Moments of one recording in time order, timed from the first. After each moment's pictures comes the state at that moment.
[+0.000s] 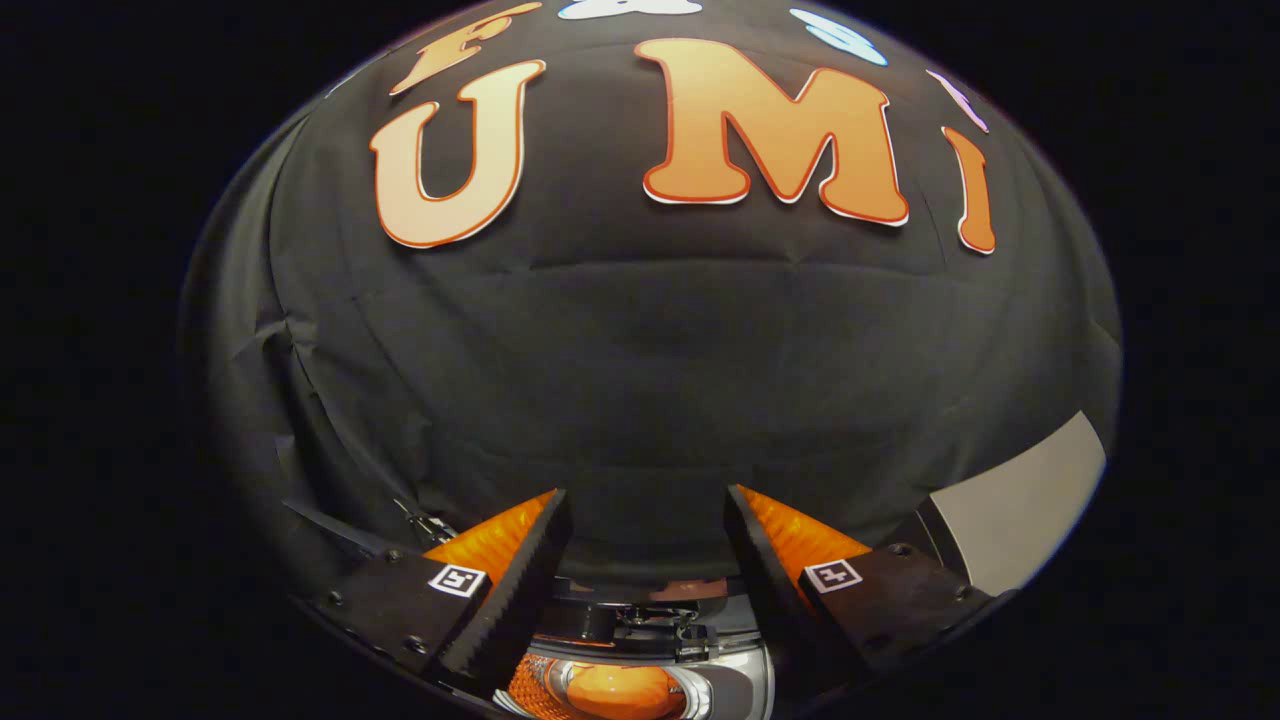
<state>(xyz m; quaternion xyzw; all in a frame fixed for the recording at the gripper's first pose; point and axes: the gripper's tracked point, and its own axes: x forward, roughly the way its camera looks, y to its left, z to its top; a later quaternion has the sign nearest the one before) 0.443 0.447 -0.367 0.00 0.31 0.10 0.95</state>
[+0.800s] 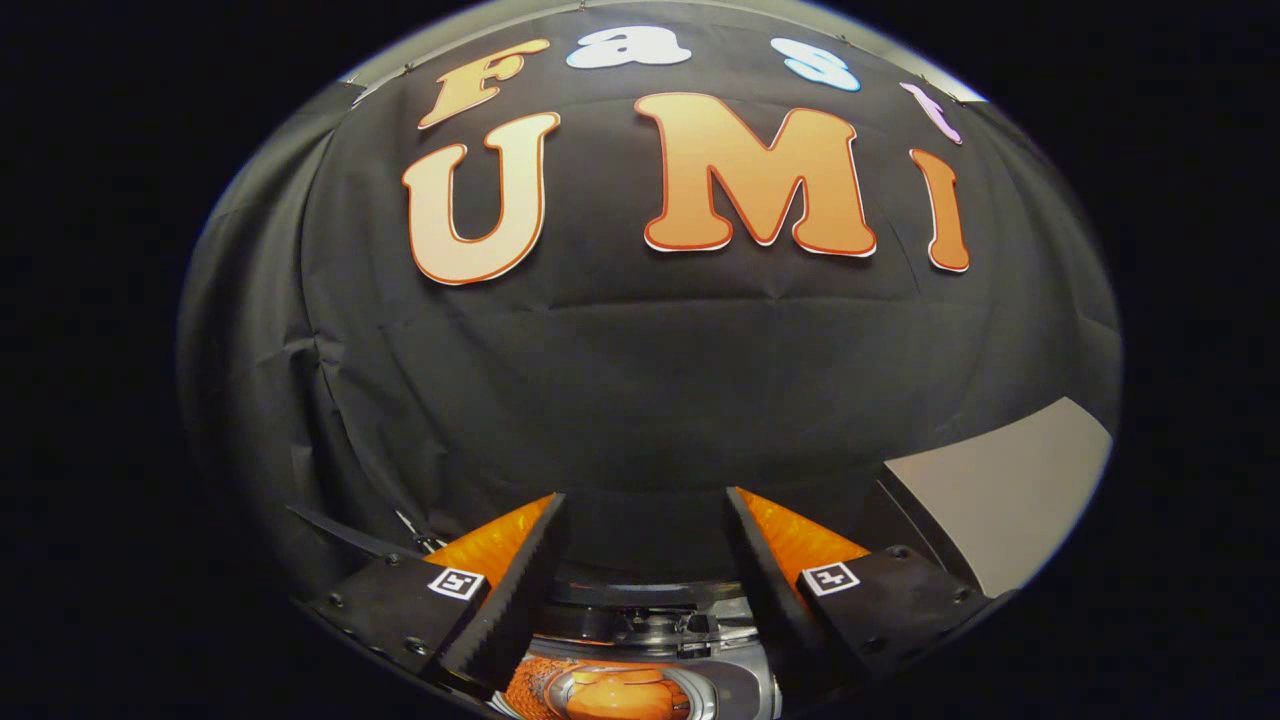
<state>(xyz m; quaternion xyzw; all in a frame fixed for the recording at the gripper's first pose) 0.385 0.434 -0.346 0.01 0.23 0.10 0.97</state>
